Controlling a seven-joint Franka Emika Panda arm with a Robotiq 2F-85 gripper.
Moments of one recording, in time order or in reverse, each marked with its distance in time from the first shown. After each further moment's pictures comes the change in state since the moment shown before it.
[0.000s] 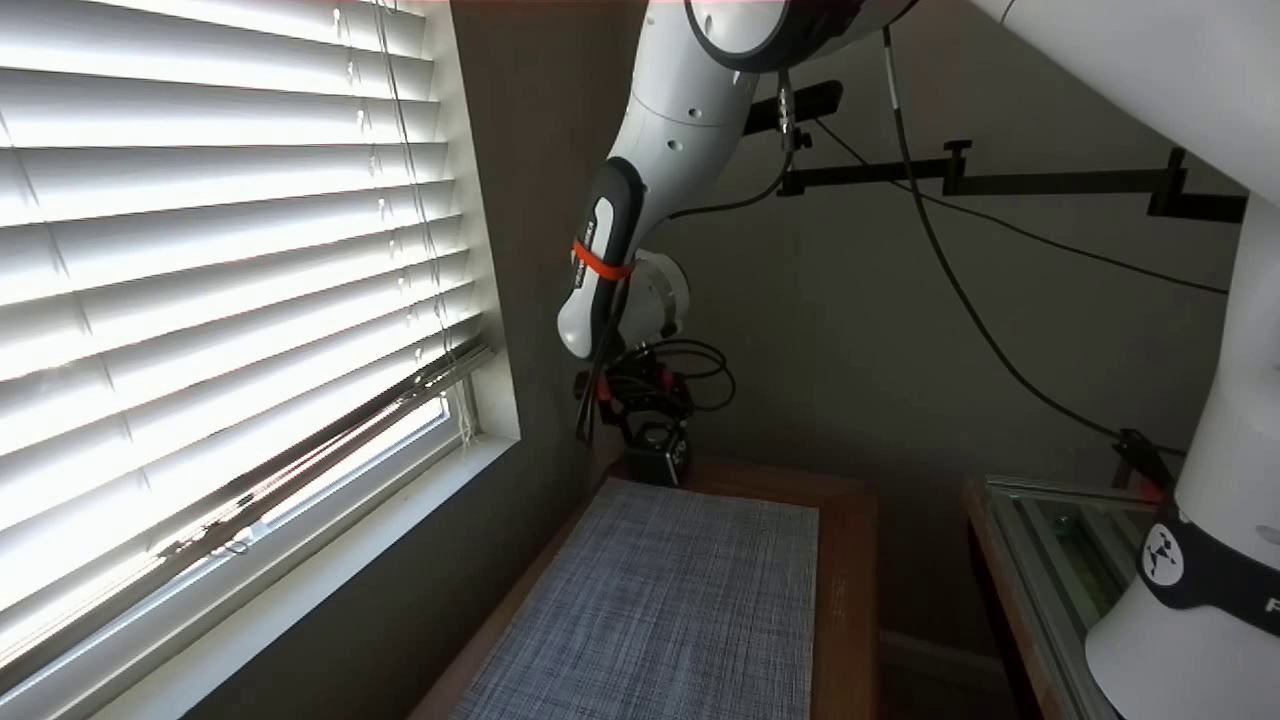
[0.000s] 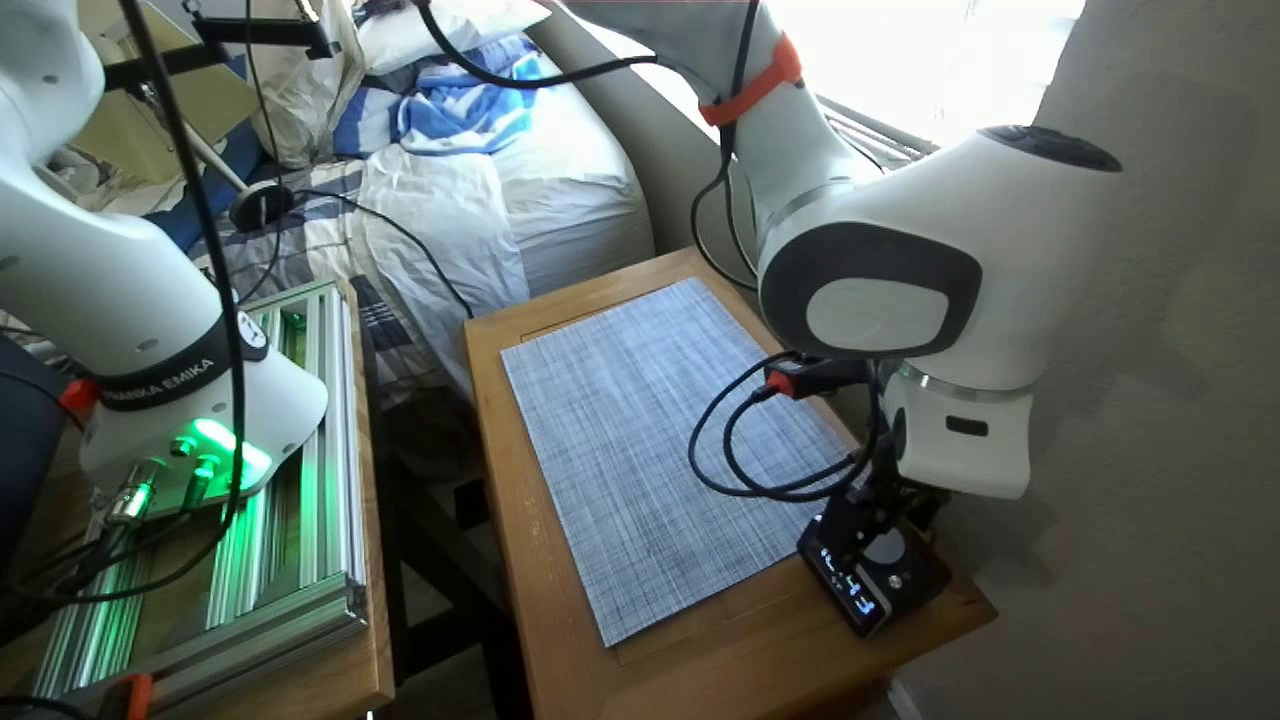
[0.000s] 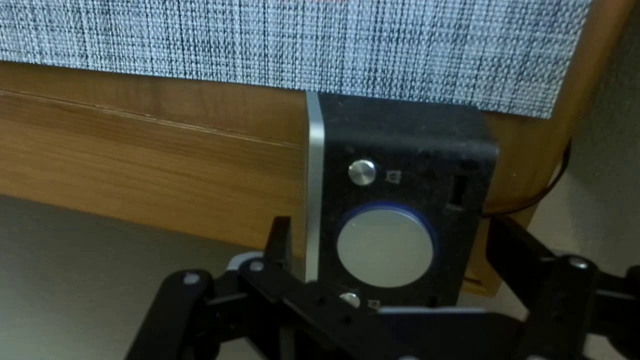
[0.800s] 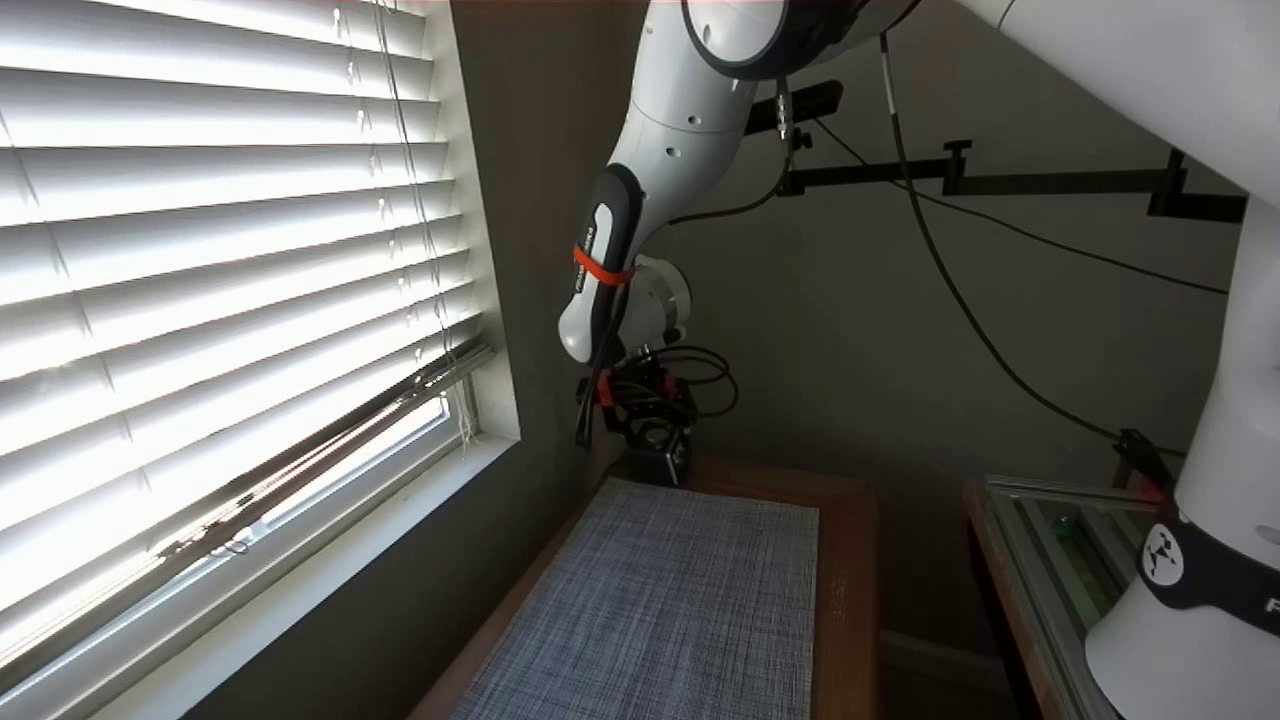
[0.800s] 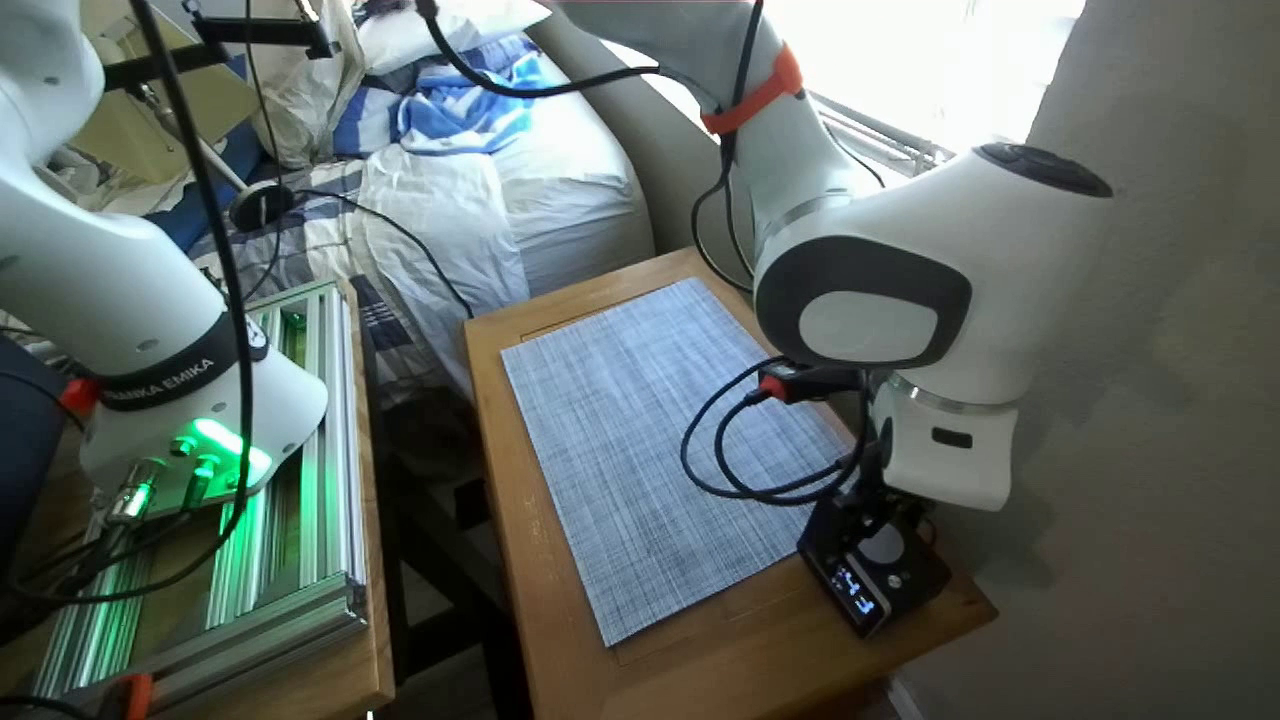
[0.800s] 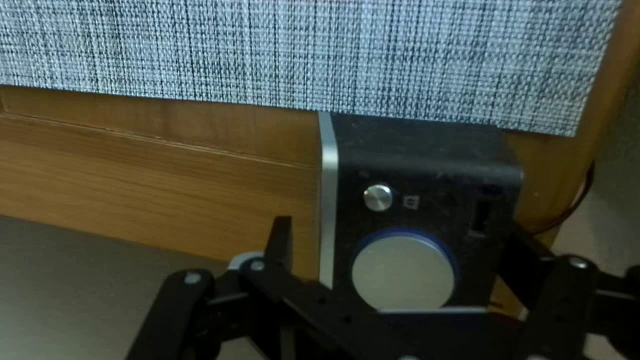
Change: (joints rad) arm 0.000 0.014 0.000 0.000 0.026 -0.017 0.000
